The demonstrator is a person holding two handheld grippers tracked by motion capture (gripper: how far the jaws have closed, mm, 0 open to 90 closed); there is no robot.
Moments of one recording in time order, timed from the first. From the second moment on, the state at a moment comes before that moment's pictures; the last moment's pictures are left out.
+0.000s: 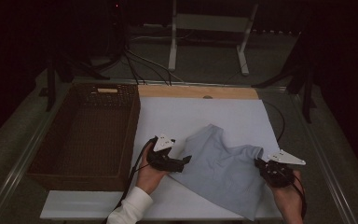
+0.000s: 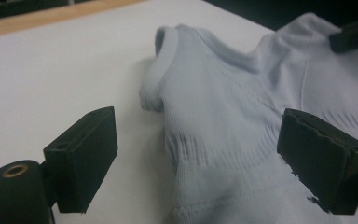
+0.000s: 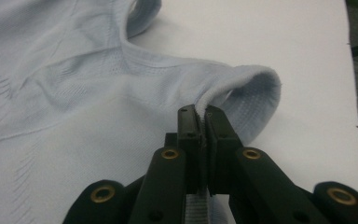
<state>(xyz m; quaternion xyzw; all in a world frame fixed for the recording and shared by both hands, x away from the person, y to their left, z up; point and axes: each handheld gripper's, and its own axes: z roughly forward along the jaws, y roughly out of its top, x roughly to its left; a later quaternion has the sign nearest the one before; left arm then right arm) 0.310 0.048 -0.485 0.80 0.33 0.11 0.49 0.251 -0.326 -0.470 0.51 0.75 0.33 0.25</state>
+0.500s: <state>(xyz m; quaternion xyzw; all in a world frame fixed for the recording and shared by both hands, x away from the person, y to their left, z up) 0.317 0.037 -0.504 0.83 0.33 0.06 0.44 0.248 -0.332 -0.465 0.52 0.74 0.34 0.27</state>
